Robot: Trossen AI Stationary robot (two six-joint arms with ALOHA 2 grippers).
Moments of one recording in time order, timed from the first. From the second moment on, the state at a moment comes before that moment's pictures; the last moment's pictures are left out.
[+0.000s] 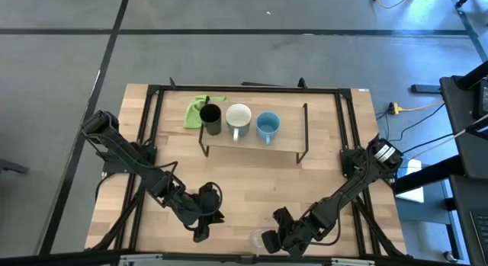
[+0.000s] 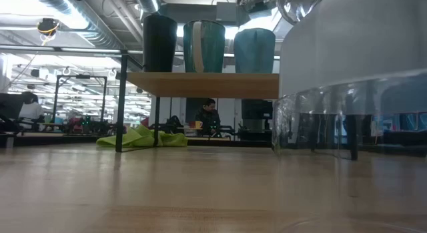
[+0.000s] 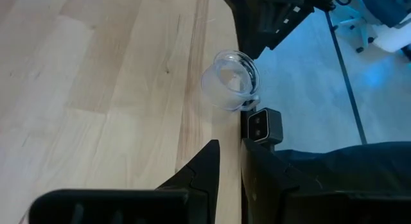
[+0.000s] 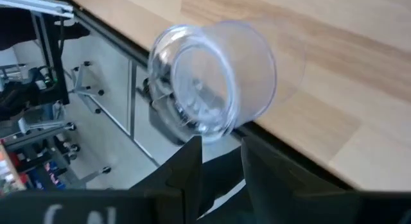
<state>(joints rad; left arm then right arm) -0.67 1.53 1.11 -0.27 -0.28 -0.79 0.77 1.89 1.27 -0.21 0.20 1.95</state>
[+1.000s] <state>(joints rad) -0.64 1.53 1.11 -0.29 -0.28 -0.75 0.71 1.90 1.27 -0.25 0.24 1.93</state>
